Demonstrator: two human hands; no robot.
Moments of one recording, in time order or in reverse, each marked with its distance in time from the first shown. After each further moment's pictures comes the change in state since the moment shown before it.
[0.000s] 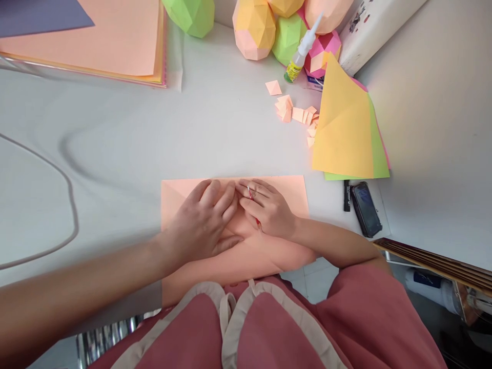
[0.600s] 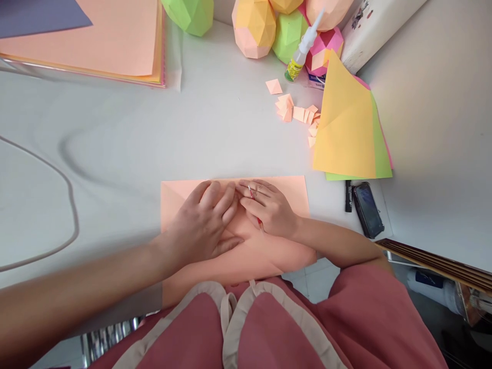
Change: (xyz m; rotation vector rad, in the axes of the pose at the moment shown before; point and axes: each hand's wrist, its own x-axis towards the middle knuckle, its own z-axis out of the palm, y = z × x) left_hand 0.000 0.000 0.001 0.084 0.008 0.021; right_hand 0.002 0.004 -0.001 0.019 0.017 -0.014
